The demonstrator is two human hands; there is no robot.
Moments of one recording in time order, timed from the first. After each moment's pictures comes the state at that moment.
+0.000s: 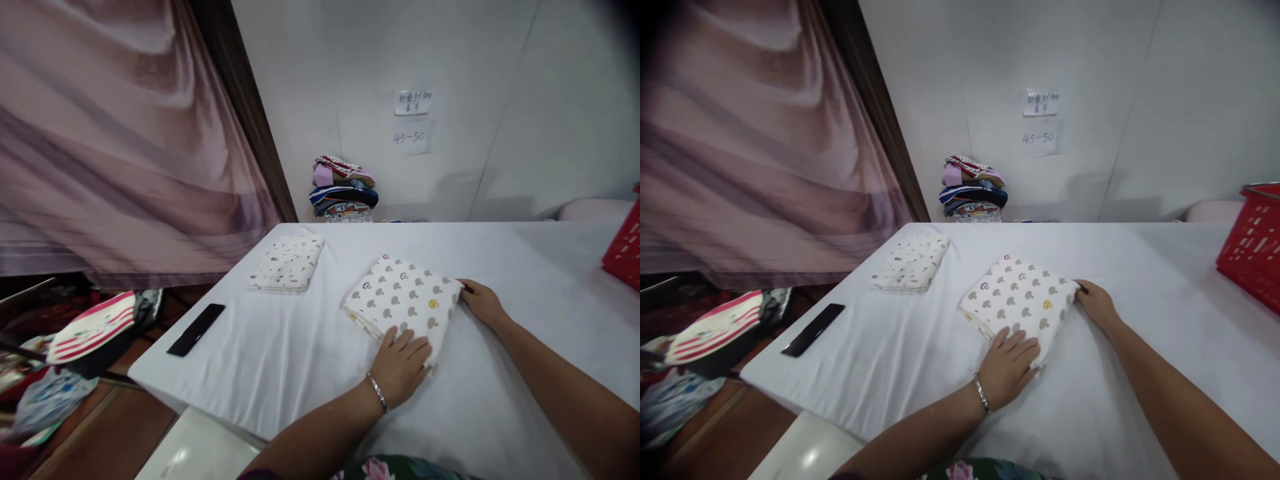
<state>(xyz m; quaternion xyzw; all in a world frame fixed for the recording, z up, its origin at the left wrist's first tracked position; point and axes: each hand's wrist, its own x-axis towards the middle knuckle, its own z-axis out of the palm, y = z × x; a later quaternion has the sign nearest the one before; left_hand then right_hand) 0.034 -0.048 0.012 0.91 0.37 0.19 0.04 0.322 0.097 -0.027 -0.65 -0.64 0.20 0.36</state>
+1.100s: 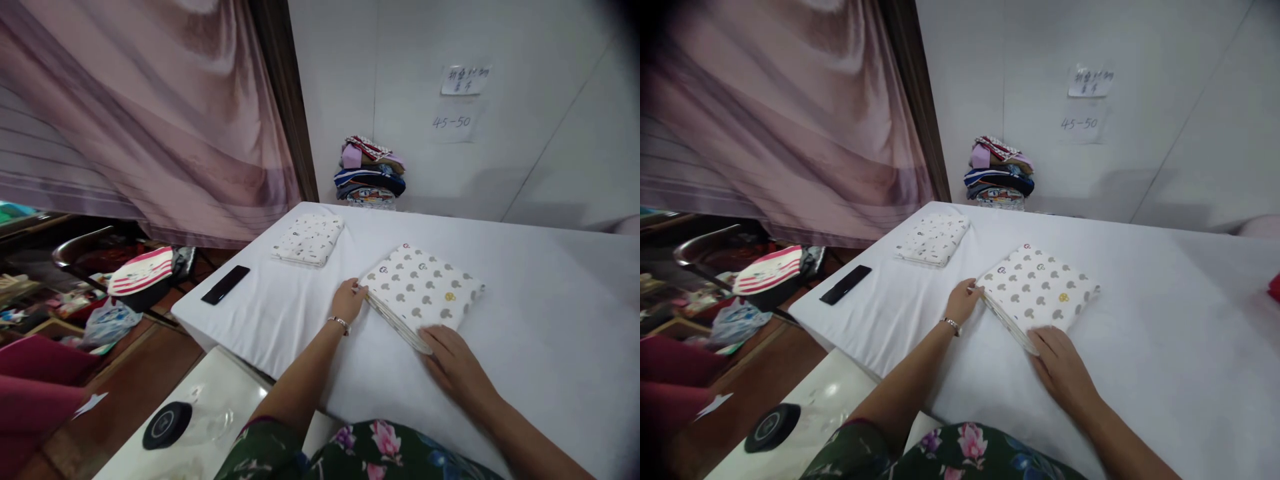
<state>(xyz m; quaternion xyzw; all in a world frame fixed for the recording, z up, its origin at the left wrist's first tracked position) -0.057 0.014 0.015 0.57 0.70 0.36 0.22 0.208 -0.056 -0.014 -0.33 -0.89 -0.04 0.30</state>
